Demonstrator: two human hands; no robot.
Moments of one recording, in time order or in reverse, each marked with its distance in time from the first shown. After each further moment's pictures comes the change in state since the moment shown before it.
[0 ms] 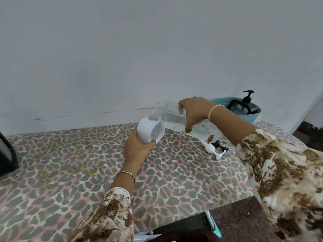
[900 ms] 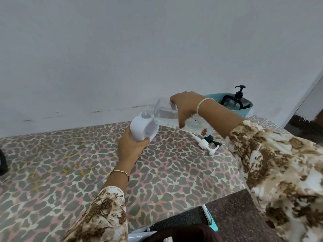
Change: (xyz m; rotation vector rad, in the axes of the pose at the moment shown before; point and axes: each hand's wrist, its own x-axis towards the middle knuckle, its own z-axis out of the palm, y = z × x) left_hand -0.003 0.004 -0.001 -0.006 -0.001 0.002; right_hand -0.005 -0.009 -0.009 -0.070 -0.046 0.029
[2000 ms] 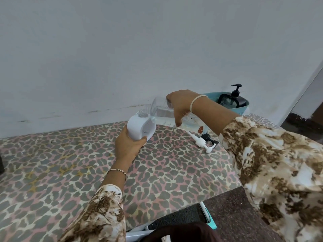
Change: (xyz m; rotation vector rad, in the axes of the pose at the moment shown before) left_hand -0.002 0.002 -0.001 0.004 -0.006 0.019; right_hand -0.006 -0.007 -0.006 -0.047 -0.015 0.030
